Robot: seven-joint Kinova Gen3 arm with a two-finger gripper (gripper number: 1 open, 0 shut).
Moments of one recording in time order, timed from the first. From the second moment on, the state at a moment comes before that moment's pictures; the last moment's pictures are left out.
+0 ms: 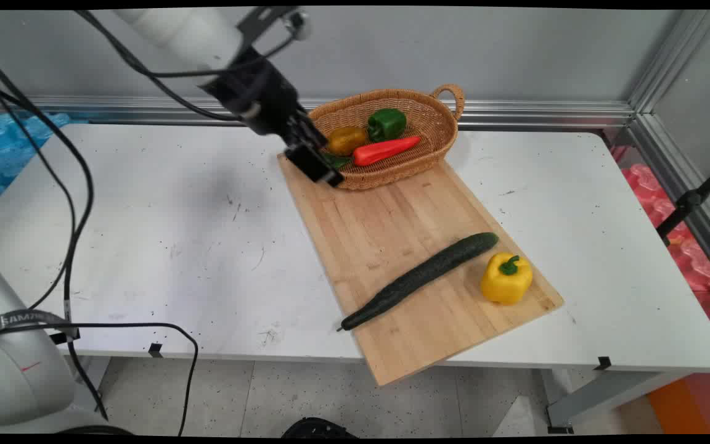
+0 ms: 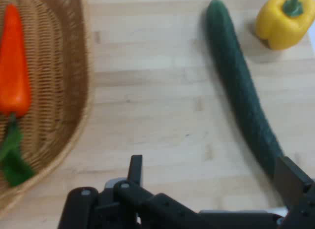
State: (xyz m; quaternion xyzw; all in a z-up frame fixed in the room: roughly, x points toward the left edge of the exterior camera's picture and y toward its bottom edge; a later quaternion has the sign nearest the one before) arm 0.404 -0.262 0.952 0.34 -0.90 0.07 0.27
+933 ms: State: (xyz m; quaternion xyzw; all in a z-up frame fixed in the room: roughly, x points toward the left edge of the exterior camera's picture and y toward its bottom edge) arm 0.266 -0.287 0.860 0.36 -0.90 0.06 0.25
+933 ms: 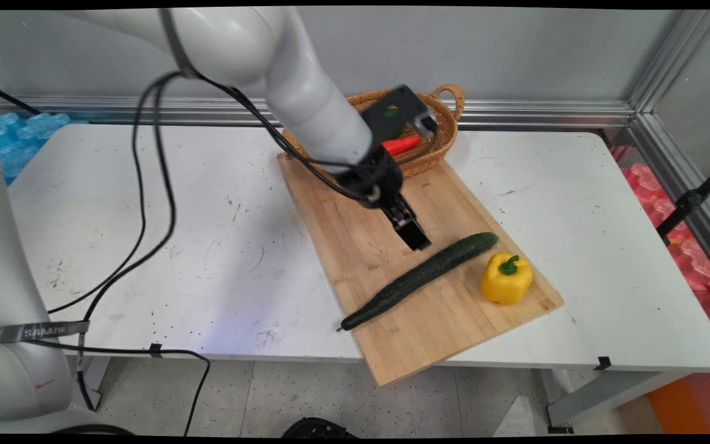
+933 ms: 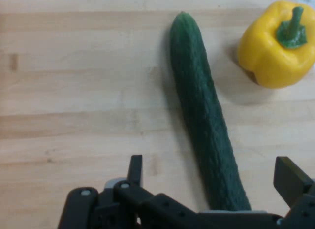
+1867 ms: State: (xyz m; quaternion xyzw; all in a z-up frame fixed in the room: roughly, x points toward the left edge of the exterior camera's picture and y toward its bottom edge) arm 0.195 -0.290 0.785 0.39 -0.90 0.07 0.20
